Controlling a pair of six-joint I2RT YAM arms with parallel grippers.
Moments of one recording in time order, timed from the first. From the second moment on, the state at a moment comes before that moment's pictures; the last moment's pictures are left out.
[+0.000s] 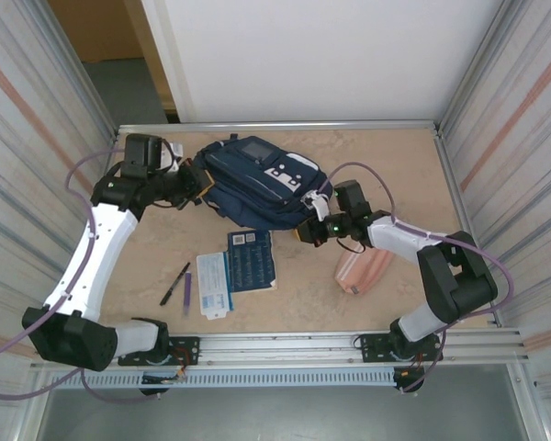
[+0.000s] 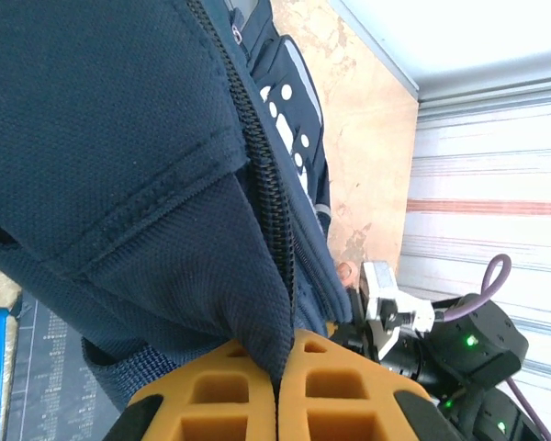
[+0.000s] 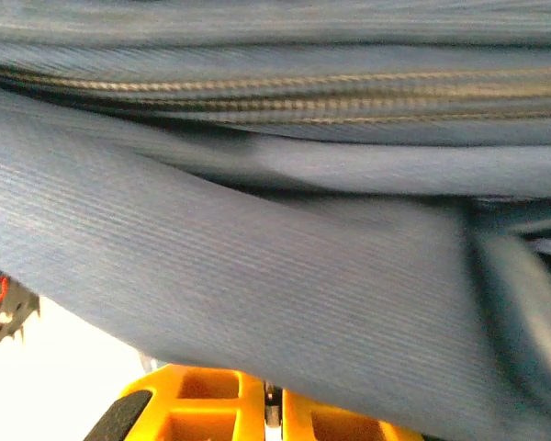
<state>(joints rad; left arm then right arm) -0.21 1.26 1.32 -0.80 0.48 -0.81 0.47 1.54 0.82 -0.10 -0.71 0.05</state>
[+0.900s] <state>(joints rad) -0.29 1.30 1.10 -0.57 0.34 -0.79 0.61 1.62 1.21 -0.80 -0.64 0.16</state>
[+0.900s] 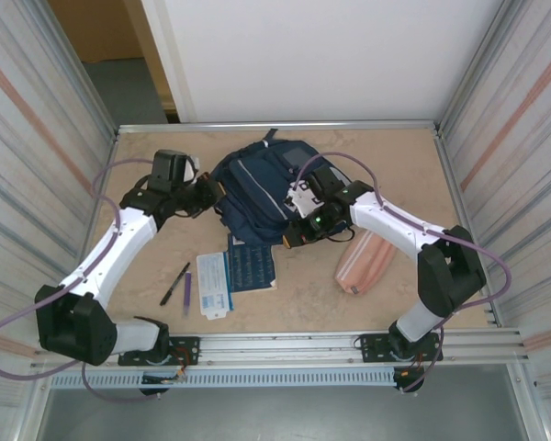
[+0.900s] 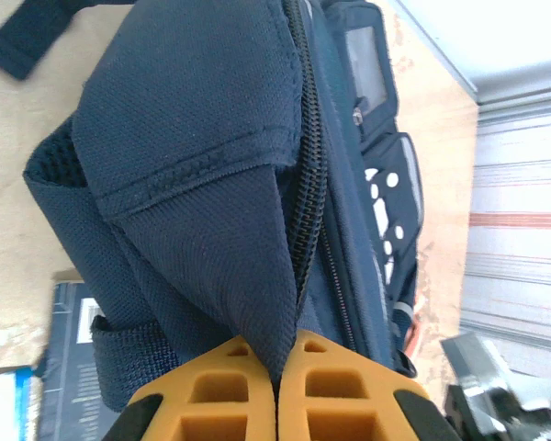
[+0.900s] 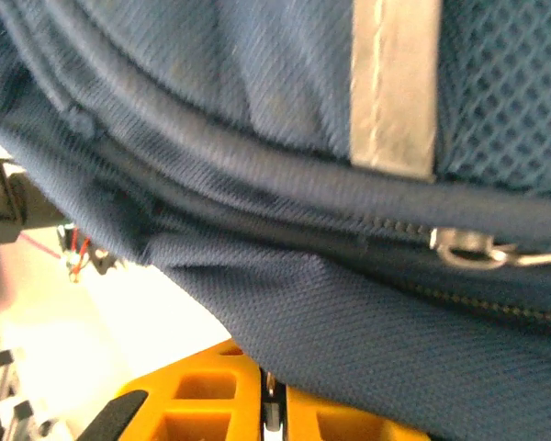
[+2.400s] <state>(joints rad) -0.23 1.31 1.08 -0.53 0.33 -0.71 0.59 1.65 1.20 -0.71 -0.67 0.34</state>
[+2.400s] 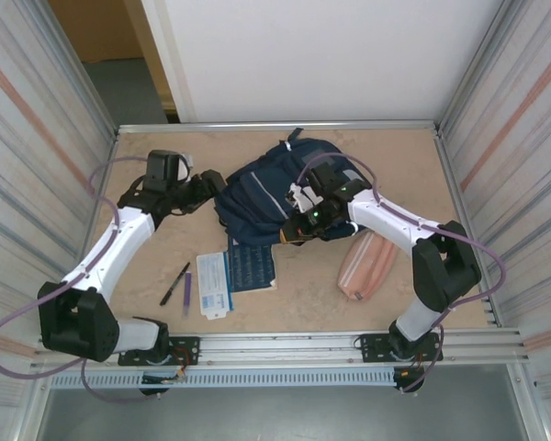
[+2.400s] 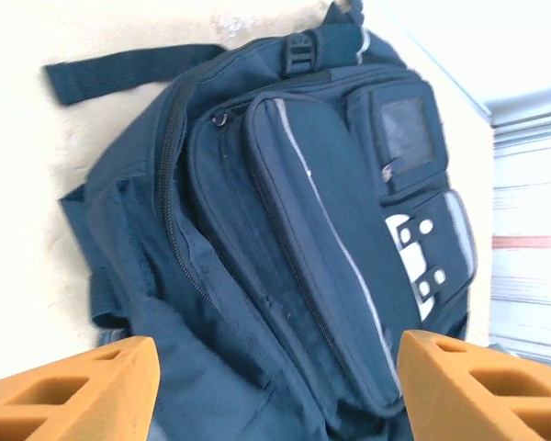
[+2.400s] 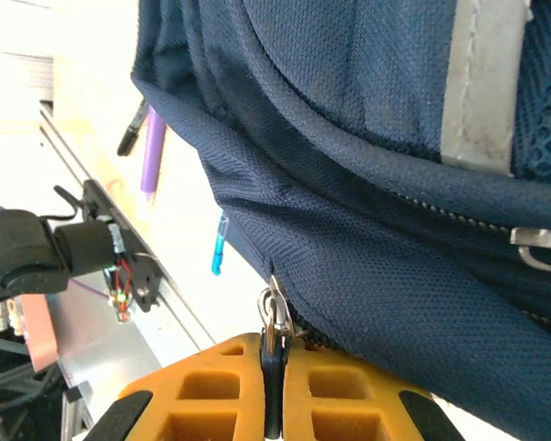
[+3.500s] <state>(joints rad) -0.47 1.73 1.30 -0.69 0.38 -0.68 0.63 1.74 1.19 -0.70 -0.63 0.24</state>
